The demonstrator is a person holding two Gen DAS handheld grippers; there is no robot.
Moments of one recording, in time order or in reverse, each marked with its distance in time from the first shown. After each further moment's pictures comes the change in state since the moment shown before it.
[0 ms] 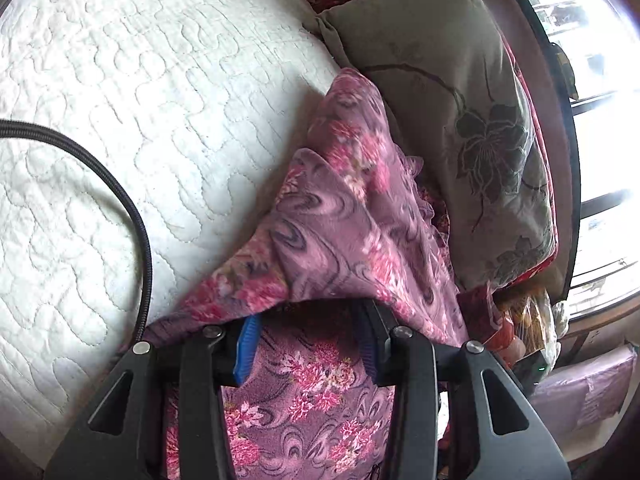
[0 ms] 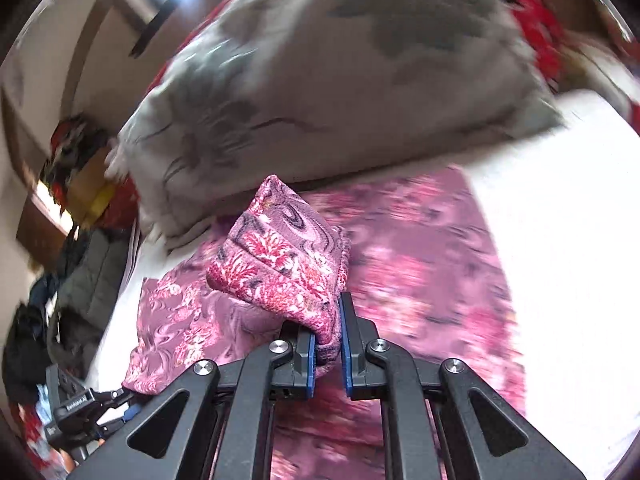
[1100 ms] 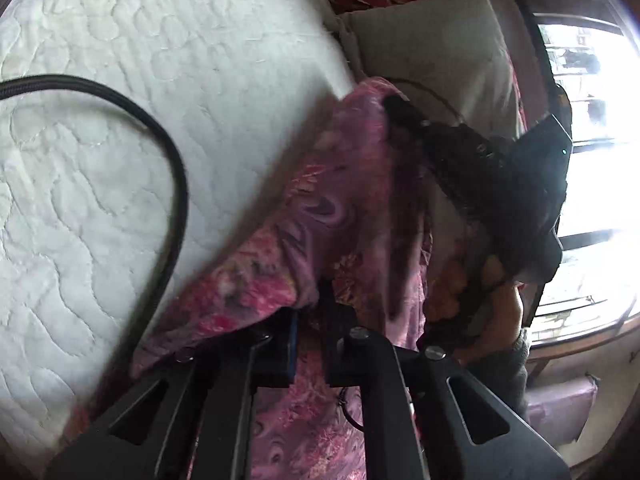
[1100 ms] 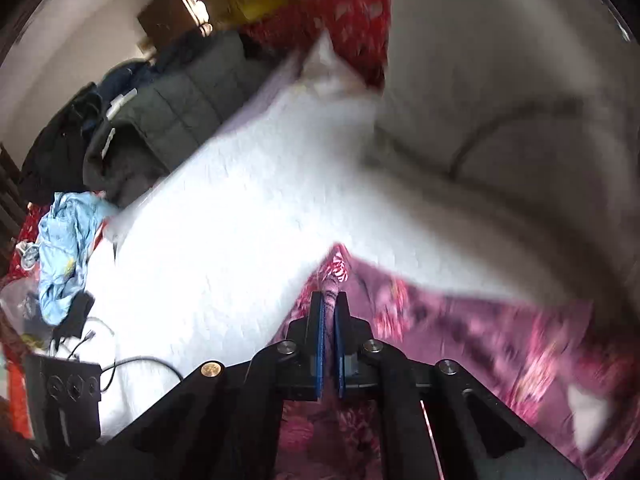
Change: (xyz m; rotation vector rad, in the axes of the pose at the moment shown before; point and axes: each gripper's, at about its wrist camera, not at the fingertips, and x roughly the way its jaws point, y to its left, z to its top) left arm 0.004 0.022 0.005 -0.145 0.013 -0.124; right arm 0.178 0.271 0.012 -0.709 0.365 0.329
